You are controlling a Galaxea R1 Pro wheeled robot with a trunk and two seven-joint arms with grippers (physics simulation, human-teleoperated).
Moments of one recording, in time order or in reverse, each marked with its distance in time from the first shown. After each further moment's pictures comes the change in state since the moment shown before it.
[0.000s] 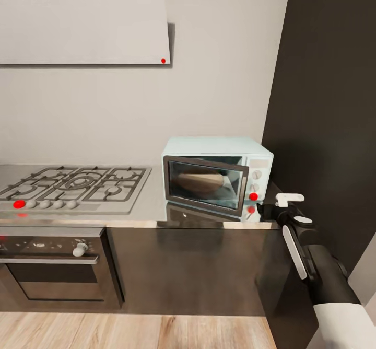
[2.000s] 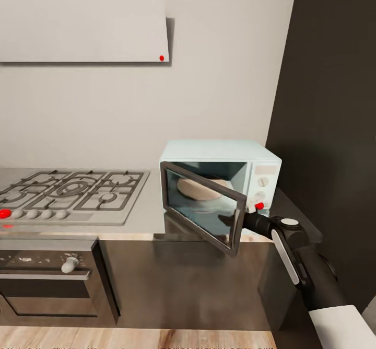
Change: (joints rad) left arm 0.000 0.000 -0.001 0.002 0.000 -0.001 0.000; right arm 0.012 -0.004 0.128 -0.013 -0.013 0.016 0.554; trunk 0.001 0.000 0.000
